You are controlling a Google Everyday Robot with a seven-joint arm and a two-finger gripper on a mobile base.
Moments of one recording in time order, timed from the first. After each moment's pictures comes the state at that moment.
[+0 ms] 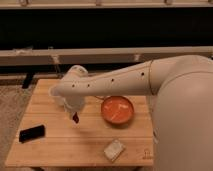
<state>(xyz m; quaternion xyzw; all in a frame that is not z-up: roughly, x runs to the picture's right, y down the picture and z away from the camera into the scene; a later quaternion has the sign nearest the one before) -0.155 0.110 0.708 -0.30 0.06 0.46 0.84</state>
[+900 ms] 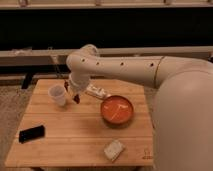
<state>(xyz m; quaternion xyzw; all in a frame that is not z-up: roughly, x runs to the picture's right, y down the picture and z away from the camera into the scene) -0.164 0.013 0.729 -0.31 -0.01 0.46 0.83</state>
